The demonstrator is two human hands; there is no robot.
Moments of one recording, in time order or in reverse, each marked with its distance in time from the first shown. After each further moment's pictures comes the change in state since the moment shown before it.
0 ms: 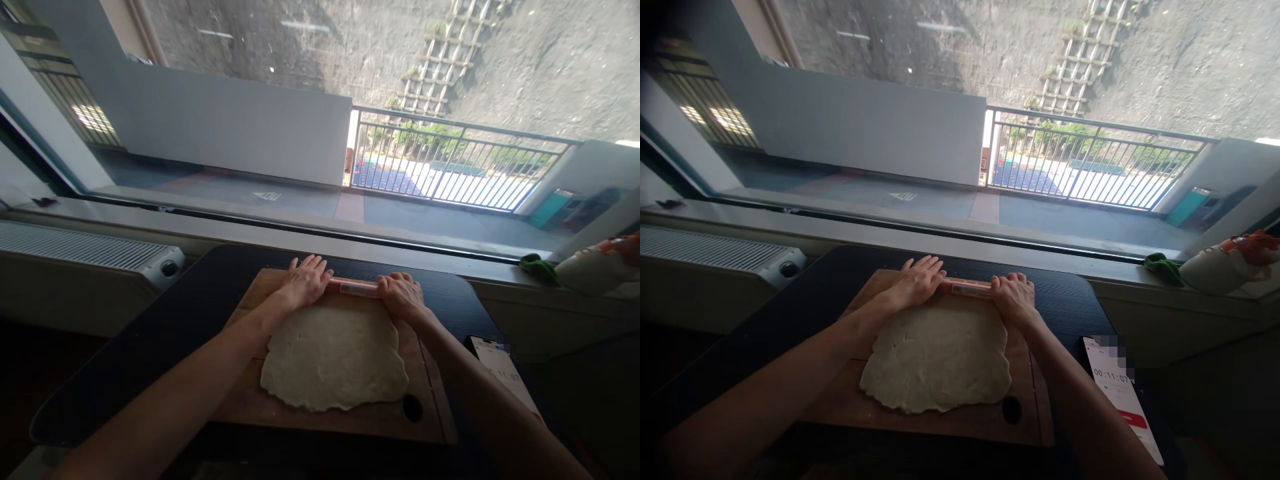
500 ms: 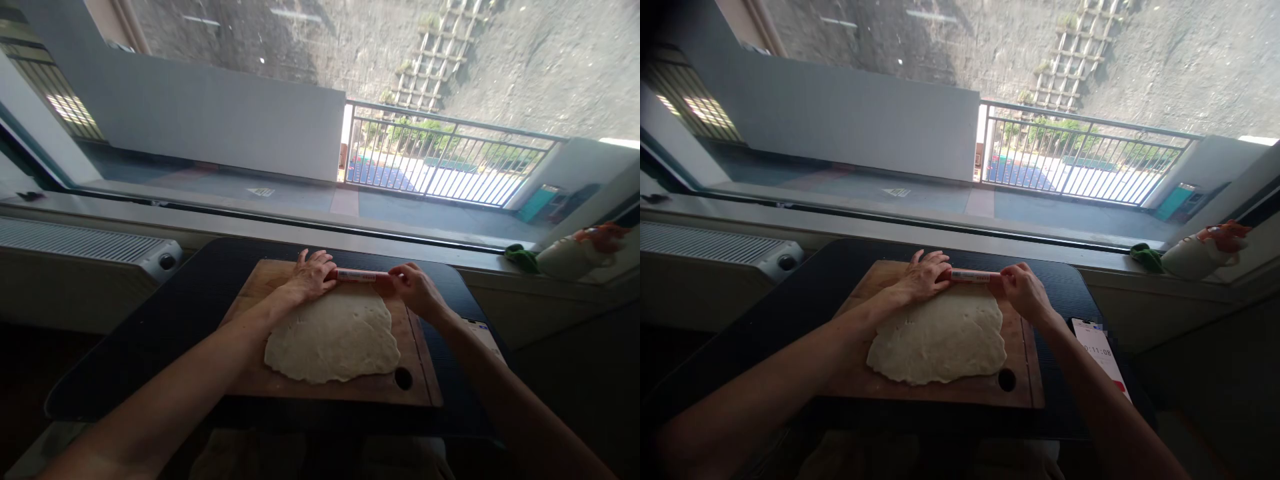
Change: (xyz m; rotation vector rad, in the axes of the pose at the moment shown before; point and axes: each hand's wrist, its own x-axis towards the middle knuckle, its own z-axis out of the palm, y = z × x) left_hand -0.018 0.024 -0.008 -0.023 0.072 0.243; right_hand -0.047 0.023 -0.024 0.329 0.179 -0.101
